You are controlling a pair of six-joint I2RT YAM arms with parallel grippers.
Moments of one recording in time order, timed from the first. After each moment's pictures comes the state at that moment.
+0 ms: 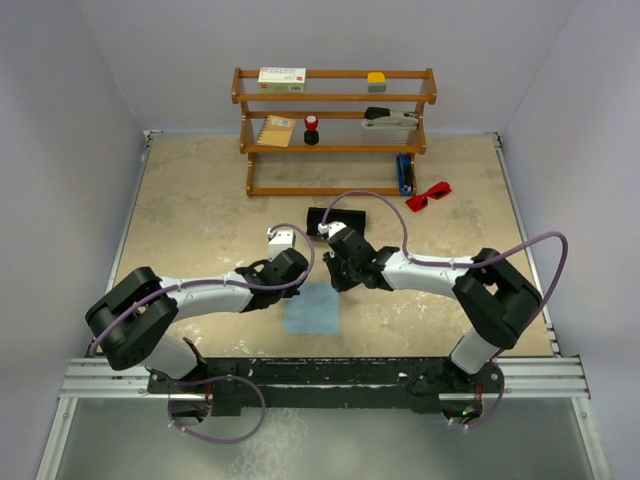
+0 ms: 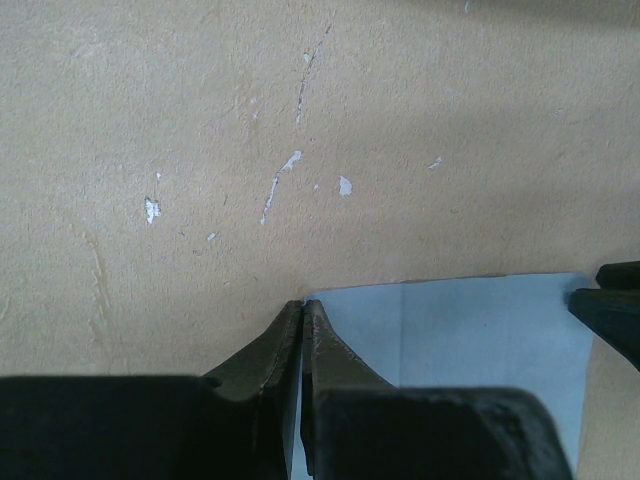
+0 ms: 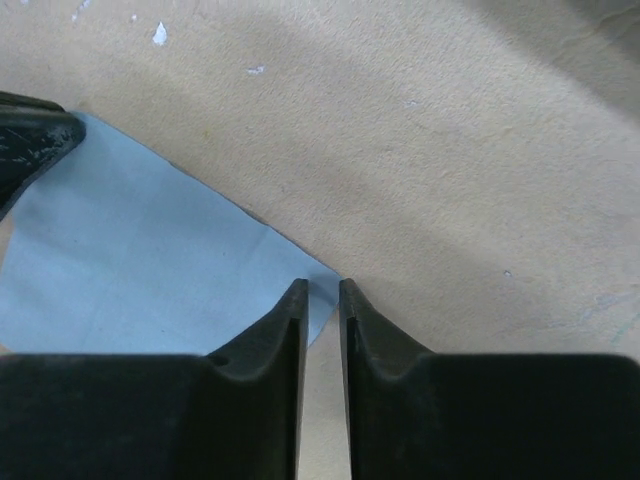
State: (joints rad) left arm -0.88 1.47 0.64 -0.12 -0.44 -0.76; right arm 0.84 1.64 0.87 -0.17 0.05 0.32
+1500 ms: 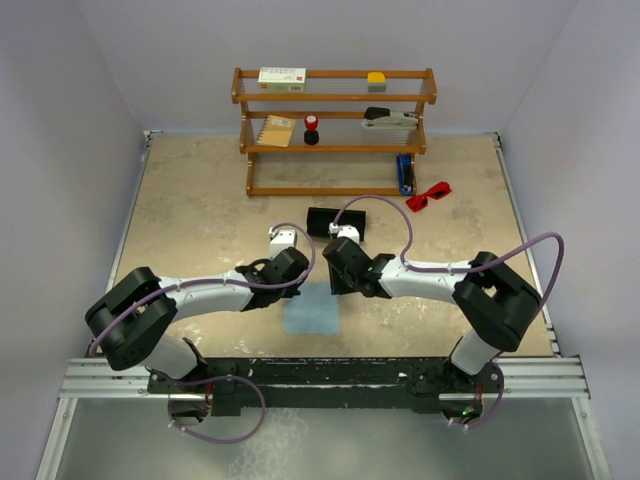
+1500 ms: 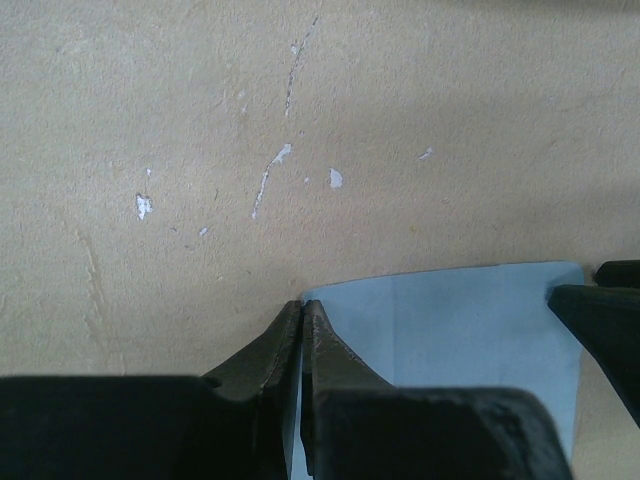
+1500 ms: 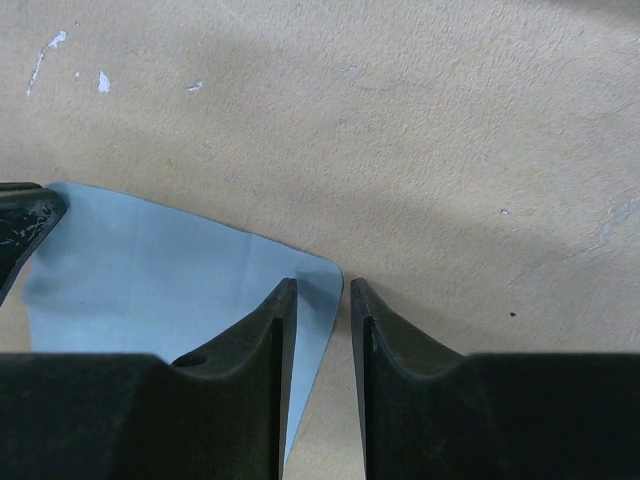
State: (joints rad) left arm -0.88 1.47 0.66 -0.15 -0.42 -0.74; right arm 0.91 1.63 0.85 -0.20 0.25 0.63
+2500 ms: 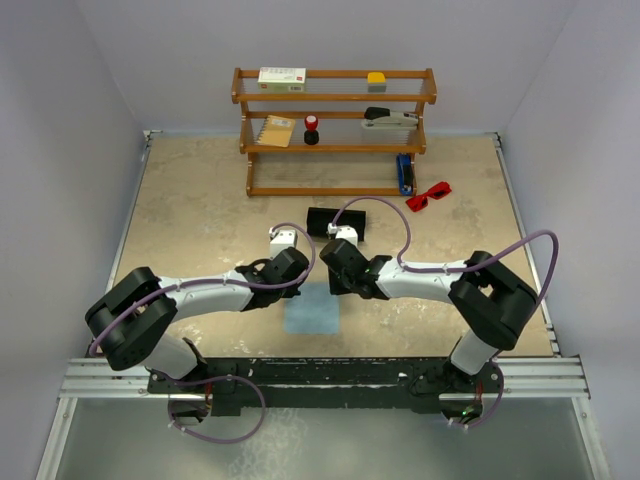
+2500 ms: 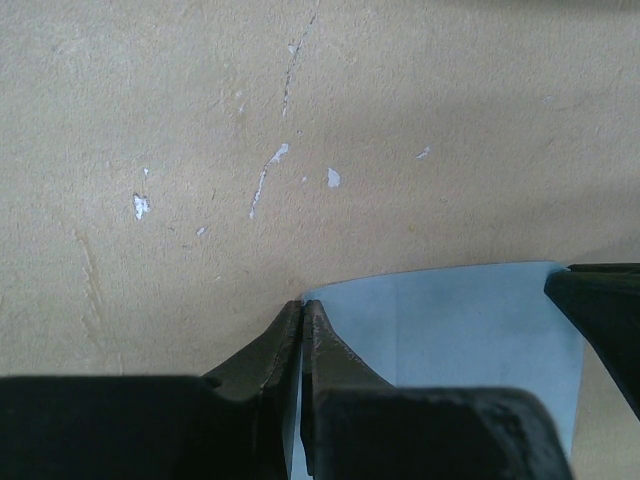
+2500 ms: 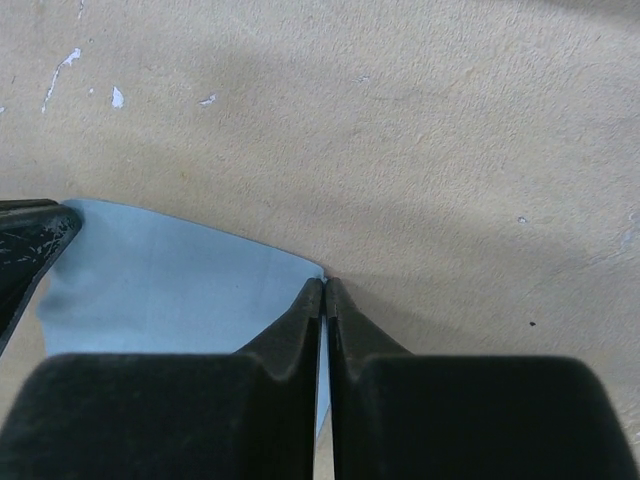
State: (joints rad) left arm -0.88 1.47 0.66 -0.15 -0.42 -0.74; right arm 0.93 1.65 0.85 -0.17 0.28 0.67
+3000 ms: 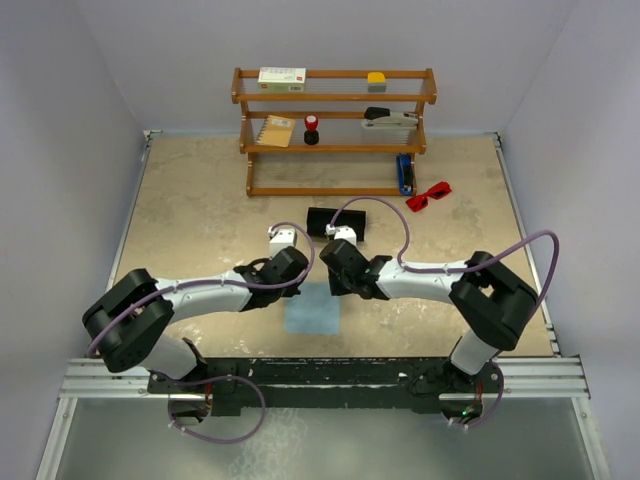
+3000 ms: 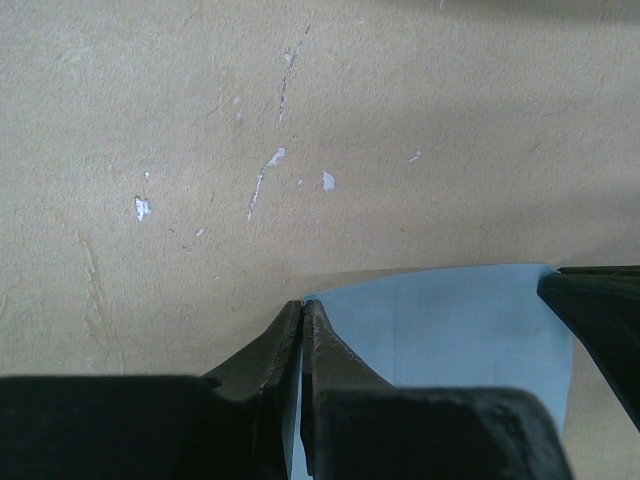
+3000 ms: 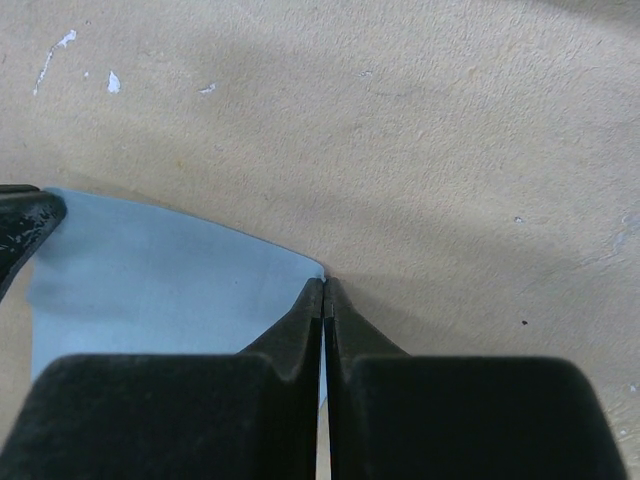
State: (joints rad) left arm -0.88 1.46 0.66 -0.15 -0.42 -0.74; right arm 0.93 1.65 0.85 -0.17 0.28 0.63
